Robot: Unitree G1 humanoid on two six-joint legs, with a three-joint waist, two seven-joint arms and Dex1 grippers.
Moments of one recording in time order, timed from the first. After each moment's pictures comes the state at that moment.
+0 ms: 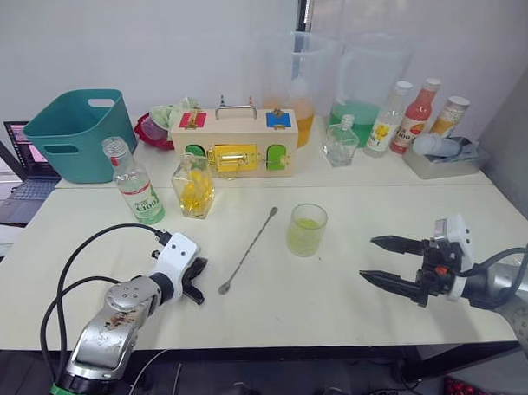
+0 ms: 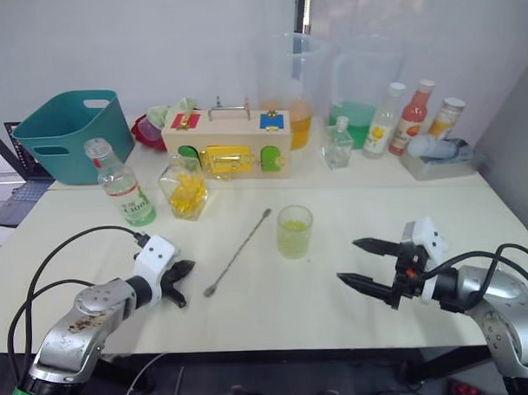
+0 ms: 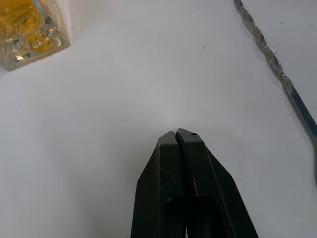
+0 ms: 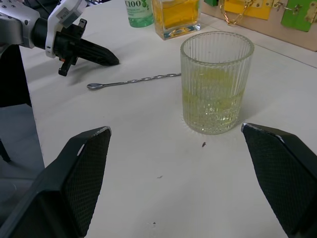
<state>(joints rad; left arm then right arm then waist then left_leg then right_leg) -0.18 0.56 0.01 -0.33 -0.21 0.71 -0.51 -0.07 -0.79 -0.27 -0.27 0.67 0.48 1.07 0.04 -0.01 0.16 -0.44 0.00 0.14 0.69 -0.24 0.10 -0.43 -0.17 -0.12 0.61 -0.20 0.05</state>
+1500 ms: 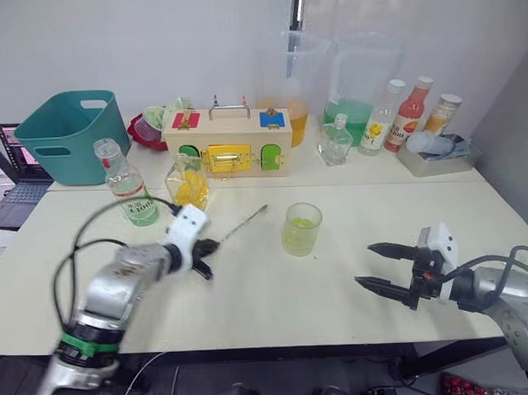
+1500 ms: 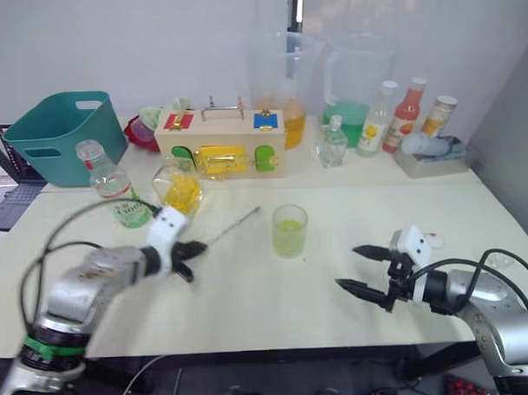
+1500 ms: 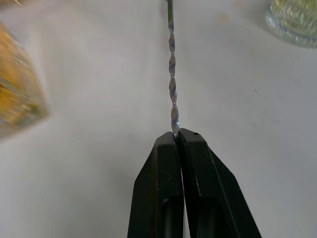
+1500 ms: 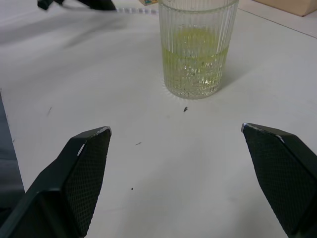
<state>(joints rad) -0.49 0.72 -0.02 -0.21 -0.31 0.83 -0.69 -0.09 -0.79 -0.20 -0.21 0.54 0.42 1.05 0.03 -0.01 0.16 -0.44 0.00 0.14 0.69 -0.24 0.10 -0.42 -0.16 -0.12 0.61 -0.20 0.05</state>
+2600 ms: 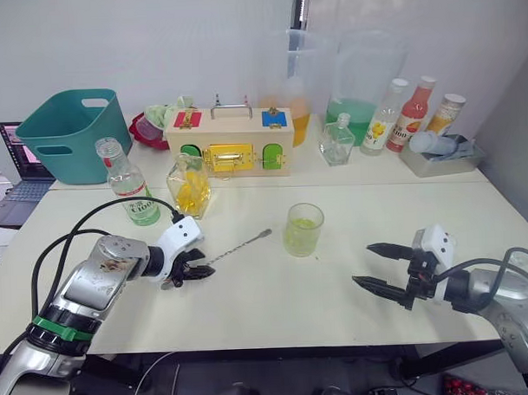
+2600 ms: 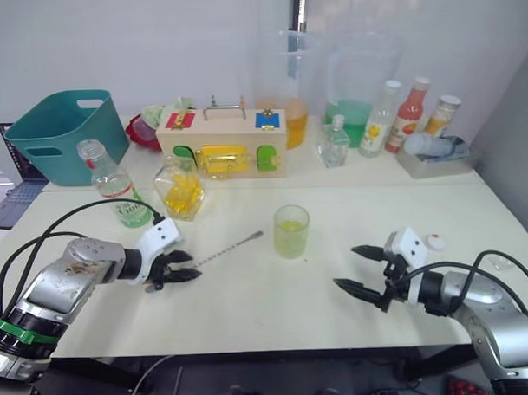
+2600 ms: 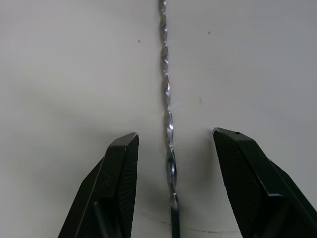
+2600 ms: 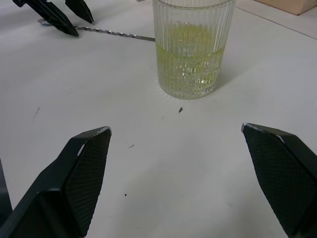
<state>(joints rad) -0.56 0.84 -0.27 -0.02 -0.18 0.72 -1.02 -0.06 -0.77 -0.19 -0.25 0.53 0.42 0.98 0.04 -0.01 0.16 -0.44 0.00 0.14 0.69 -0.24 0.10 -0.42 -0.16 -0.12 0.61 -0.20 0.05</state>
